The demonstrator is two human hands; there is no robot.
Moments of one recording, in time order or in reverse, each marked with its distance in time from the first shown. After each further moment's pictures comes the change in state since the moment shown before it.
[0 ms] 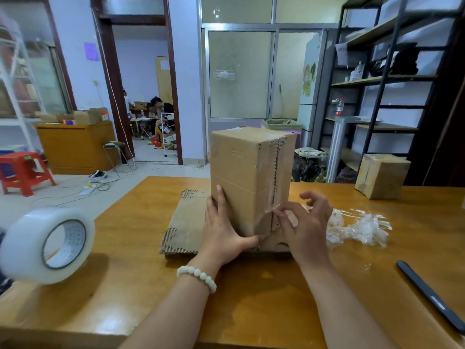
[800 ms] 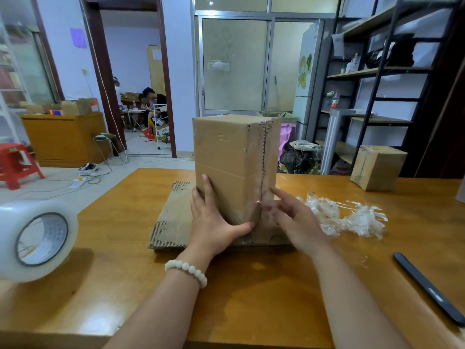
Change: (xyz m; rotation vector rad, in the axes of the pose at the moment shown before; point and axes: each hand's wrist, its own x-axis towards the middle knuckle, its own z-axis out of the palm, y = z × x) left_hand 0.006 -0.004 0.002 -0.038 0.122 -0.029; right_hand 0.013 -0.006 -0.018 0.580 -0.670 0.586
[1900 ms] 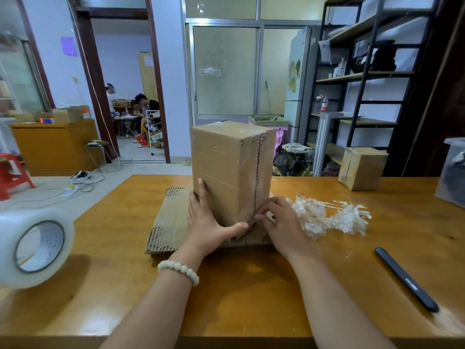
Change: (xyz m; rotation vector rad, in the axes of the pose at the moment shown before) left_hand -0.003 0.009 -0.007 -0.091 -0.102 -0.030; right_hand 0.001 0.008 0.008 -0.366 0.177 -0.175
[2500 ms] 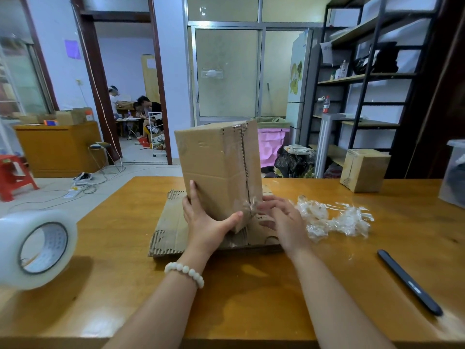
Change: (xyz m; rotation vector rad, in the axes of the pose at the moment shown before) left_hand -0.001 0.004 0.003 -0.236 0.194 -0.083; right_hand 0.001 -0.018 0.000 0.611 0.047 0.255
